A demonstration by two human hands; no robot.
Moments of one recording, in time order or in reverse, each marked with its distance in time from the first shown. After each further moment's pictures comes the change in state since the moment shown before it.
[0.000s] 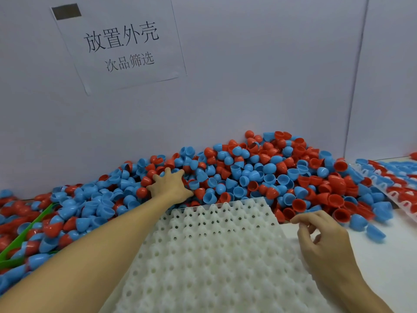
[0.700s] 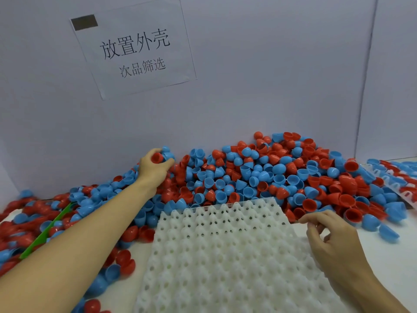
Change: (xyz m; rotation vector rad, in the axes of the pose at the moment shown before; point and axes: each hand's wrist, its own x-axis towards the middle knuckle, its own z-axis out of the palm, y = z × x) left_hand 0.002 -0.050 -0.044 -1.157 0.385 -0.059; right_hand 0.000 0.000 0.000 0.031 -0.029 0.011
